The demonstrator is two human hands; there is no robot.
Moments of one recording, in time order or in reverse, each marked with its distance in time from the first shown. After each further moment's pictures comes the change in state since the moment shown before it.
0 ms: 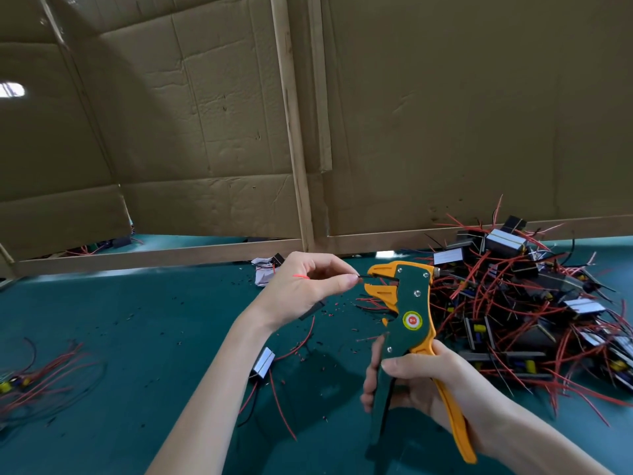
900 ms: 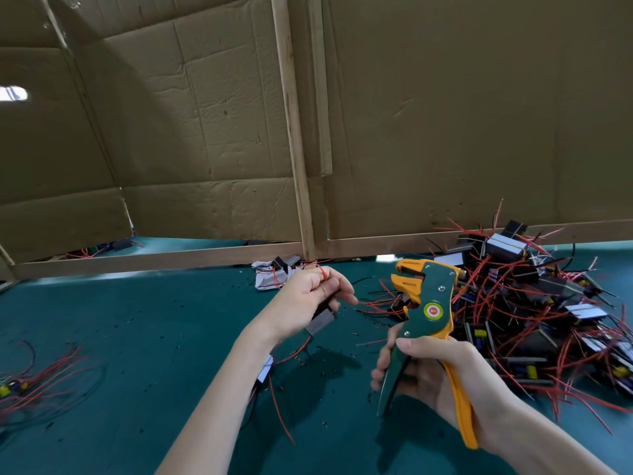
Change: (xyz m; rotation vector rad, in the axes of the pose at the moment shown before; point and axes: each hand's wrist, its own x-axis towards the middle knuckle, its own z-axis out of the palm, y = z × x) left_hand 0.001 -0.022 0.006 0.034 -0.023 -0.126; right_hand 0.001 -0.007 -0.001 0.123 0.152 -0.049
